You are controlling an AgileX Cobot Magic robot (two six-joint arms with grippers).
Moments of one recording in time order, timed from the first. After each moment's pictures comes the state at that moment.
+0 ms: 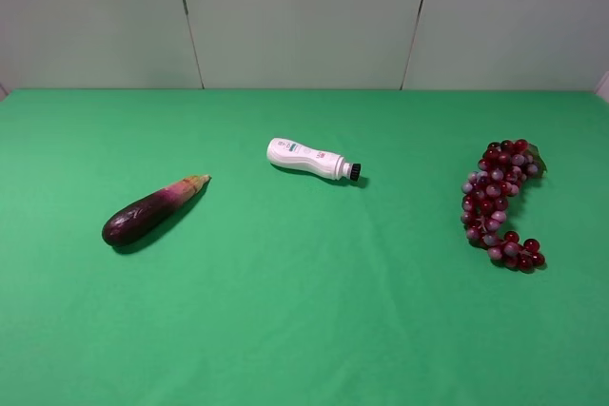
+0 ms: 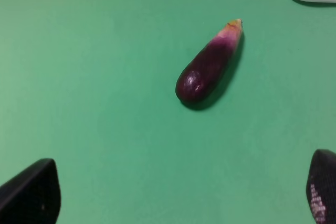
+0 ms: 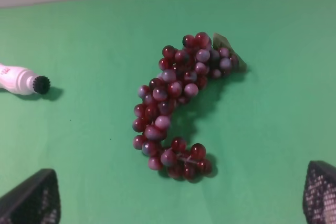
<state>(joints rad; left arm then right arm) -0.10 -0.01 -0.50 -0.02 1.06 0.03 0.06 0.00 -0.49 0.01 1.01 0.07</state>
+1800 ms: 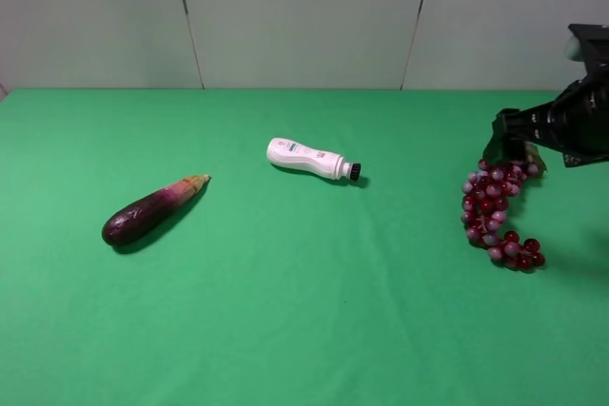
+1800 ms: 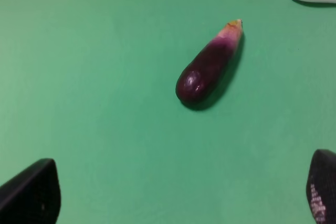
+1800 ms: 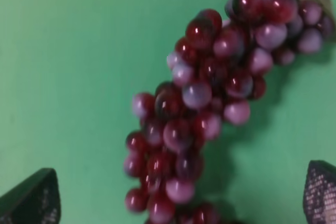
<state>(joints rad) -0.10 -0.01 -0.50 -0.02 1.06 0.03 0.11 1.39 -0.81 0.00 0.55 0.07</state>
